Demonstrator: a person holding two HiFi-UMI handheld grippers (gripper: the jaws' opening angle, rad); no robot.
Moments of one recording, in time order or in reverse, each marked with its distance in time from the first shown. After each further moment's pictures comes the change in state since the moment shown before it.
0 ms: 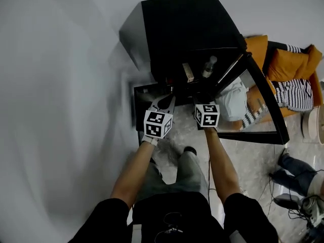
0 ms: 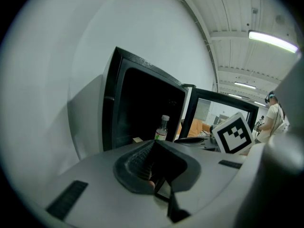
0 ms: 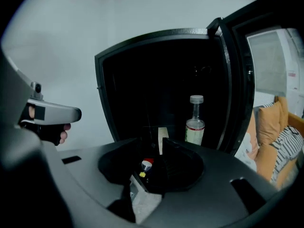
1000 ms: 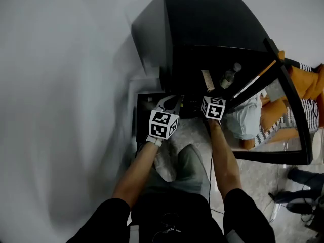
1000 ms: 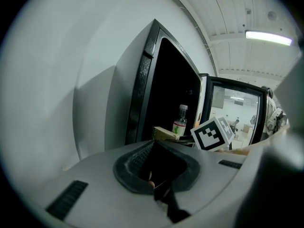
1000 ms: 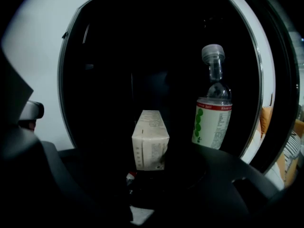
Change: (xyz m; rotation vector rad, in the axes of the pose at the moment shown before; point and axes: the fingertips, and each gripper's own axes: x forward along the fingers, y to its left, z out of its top) left arm 0.053 0.086 -0.075 0.014 -0.107 0.026; right arm 0.147 -0.036 -0.043 -0.047 -0.069 -0.125
